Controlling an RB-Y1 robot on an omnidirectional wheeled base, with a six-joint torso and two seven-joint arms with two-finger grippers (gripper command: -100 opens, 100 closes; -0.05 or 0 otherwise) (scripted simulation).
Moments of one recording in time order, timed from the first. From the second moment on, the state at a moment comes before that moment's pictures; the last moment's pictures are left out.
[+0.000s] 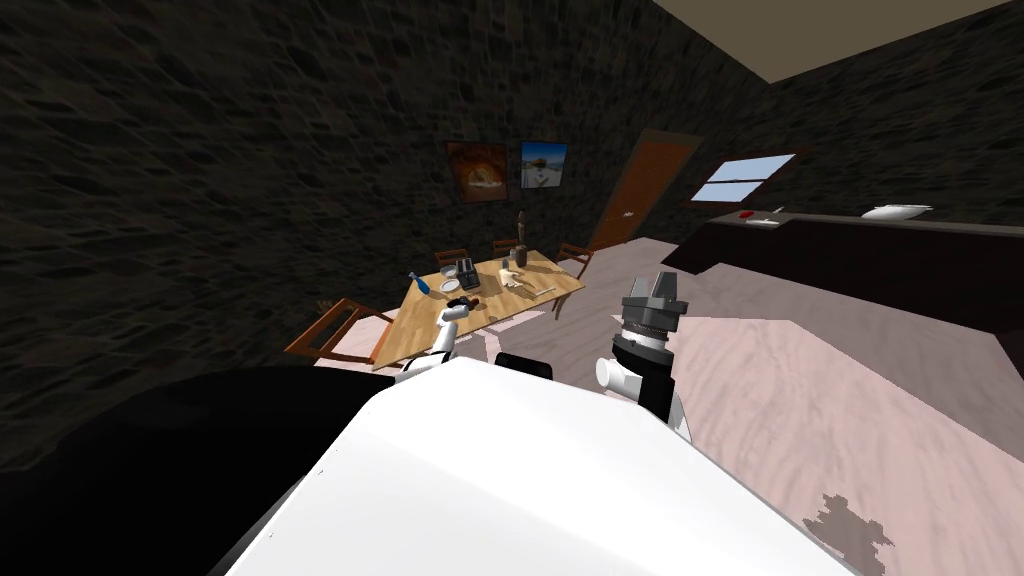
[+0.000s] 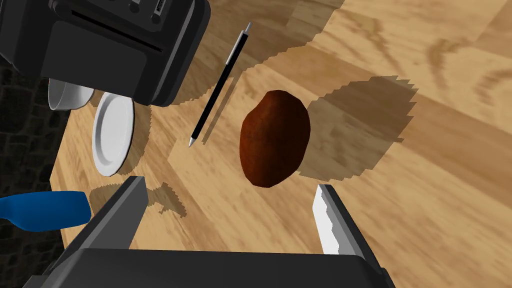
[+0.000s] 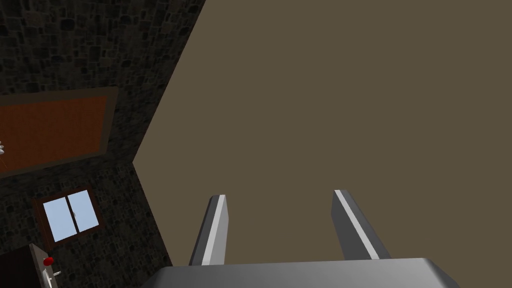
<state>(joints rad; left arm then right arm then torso) -0.19 0.21 0.45 -1.15 0.13 0.50 0.54 0.46 0.01 -0.01 -2.28 0.07 -0.46 0.04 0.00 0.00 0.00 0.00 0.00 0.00</state>
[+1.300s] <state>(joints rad) -0.30 0.23 0.45 -0.94 0.20 0.52 0.55 0.46 0.01 -0.01 -2.28 0.07 -0.46 0.04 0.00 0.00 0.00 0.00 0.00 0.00</state>
